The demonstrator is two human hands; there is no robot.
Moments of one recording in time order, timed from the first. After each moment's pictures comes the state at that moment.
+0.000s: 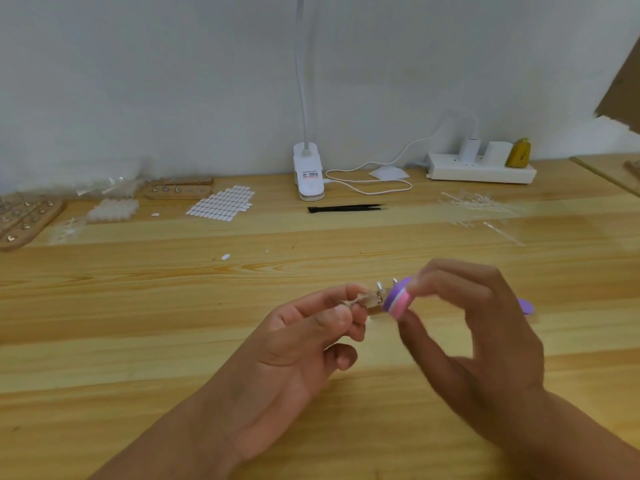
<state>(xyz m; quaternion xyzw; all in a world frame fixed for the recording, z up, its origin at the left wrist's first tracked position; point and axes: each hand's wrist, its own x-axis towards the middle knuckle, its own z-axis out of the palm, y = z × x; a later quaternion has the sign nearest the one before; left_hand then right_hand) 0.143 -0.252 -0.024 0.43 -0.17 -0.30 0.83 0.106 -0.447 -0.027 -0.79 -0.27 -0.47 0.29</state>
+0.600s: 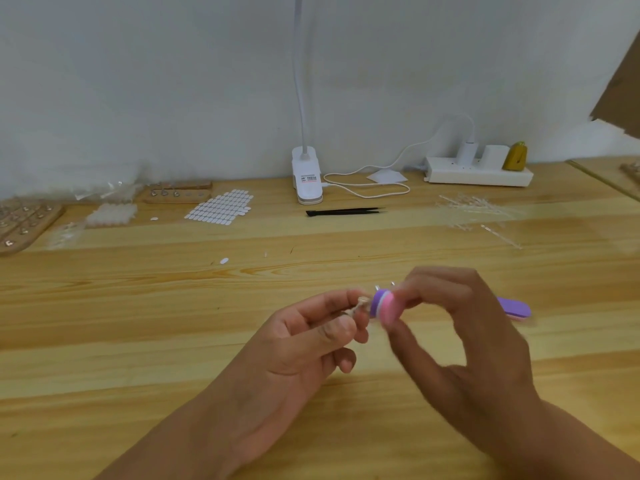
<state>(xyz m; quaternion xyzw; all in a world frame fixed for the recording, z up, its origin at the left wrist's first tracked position) 0.140 -0.252 -0.021 0.48 -0.17 -0.28 0.81 0.103 -0.443 -0.027 -0.80 -0.25 -0.43 0.32</state>
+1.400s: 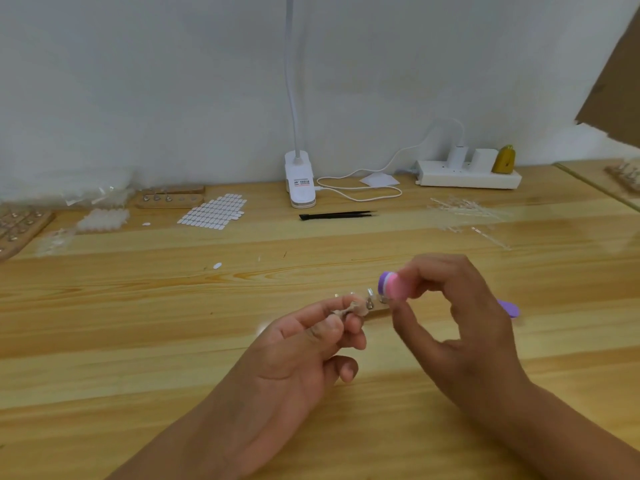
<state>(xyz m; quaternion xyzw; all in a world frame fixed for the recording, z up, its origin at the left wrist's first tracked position) 0.141 -0.259 -0.029 0.43 -0.16 -0.29 0.84 0.110 -0.453 -0.025 -0.82 -0.19 -0.39 0.38</state>
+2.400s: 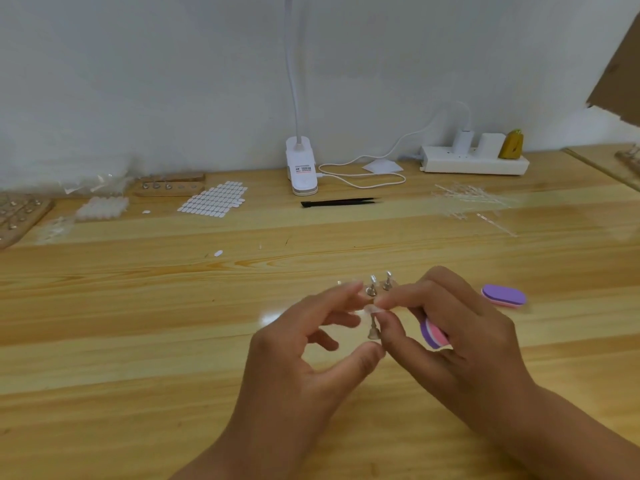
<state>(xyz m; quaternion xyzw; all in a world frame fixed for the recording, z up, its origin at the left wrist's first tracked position) 0.110 -0.267 -0.019 0.78 -0.24 0.11 0.57 0.101 -0.442 -0.025 -0.85 -0.21 -0.40 0.28</state>
